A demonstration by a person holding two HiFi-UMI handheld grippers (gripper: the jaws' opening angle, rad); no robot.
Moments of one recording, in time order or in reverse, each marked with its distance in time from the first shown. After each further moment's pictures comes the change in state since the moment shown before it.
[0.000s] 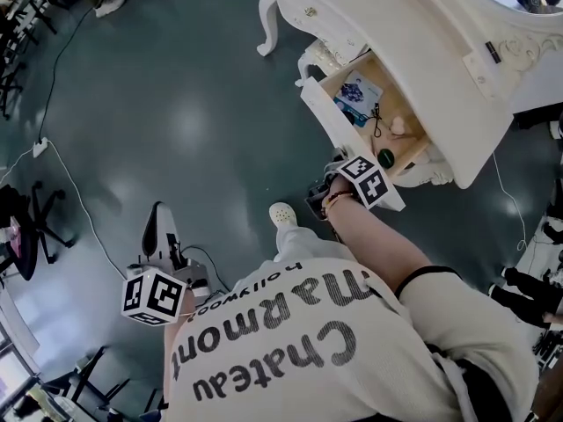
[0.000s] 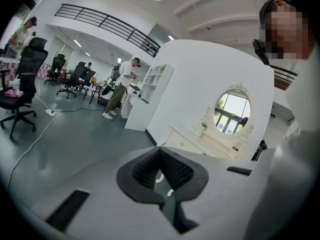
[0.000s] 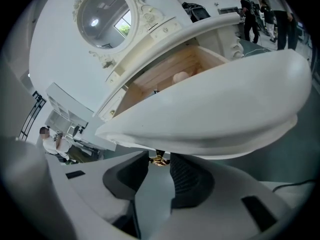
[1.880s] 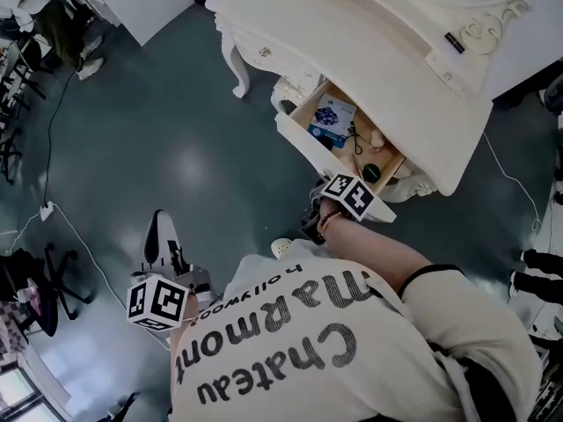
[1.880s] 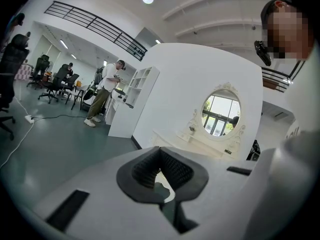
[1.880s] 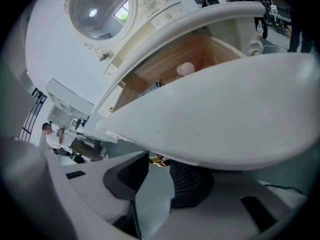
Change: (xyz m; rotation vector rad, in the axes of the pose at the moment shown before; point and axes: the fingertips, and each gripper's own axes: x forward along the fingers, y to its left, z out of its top) left arm 0.083 -0.079 0.031 0.068 -0.053 -0.133; right arm 0.015 -0.001 0.028 -0.025 0.128 0.022
